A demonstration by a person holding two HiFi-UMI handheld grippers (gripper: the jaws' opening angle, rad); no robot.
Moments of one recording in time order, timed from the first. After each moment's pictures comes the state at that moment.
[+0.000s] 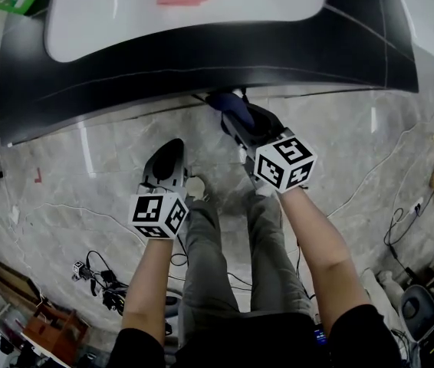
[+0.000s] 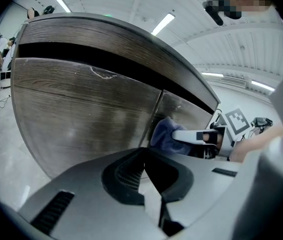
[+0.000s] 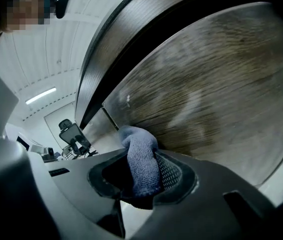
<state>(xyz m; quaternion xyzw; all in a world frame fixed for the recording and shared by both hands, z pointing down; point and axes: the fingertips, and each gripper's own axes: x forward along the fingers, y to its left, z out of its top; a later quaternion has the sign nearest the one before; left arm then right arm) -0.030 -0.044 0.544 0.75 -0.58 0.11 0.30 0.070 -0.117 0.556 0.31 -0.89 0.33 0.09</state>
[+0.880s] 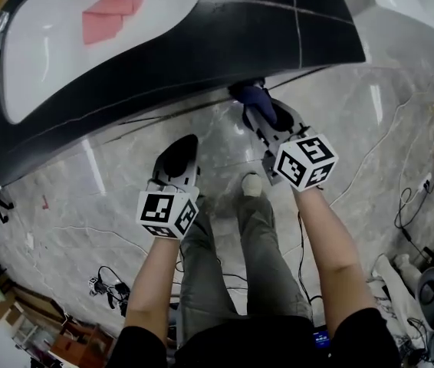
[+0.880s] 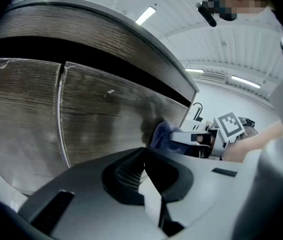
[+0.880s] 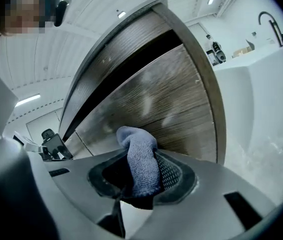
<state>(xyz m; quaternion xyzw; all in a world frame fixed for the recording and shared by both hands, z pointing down) 0.129 -0.093 0.535 0.81 -0.50 0.12 0.28 0.255 -0.154 0.556 0.41 -0.85 0.32 0.06</state>
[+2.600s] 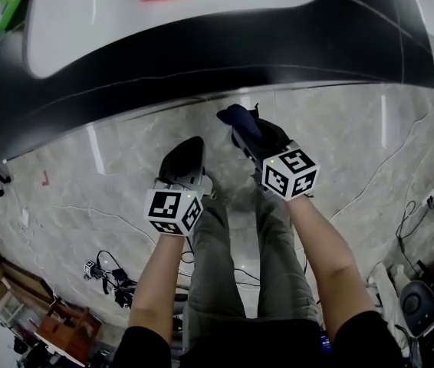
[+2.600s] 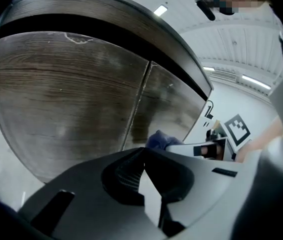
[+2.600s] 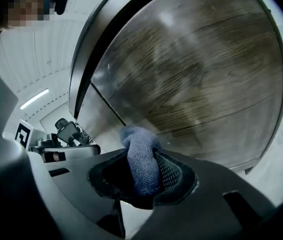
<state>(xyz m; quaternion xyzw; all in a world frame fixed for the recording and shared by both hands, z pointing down) 0.012 -0.054 0.585 0.78 -0.53 0.13 0.30 0.095 -0.086 0.623 0.32 -0.86 0.37 0.12</state>
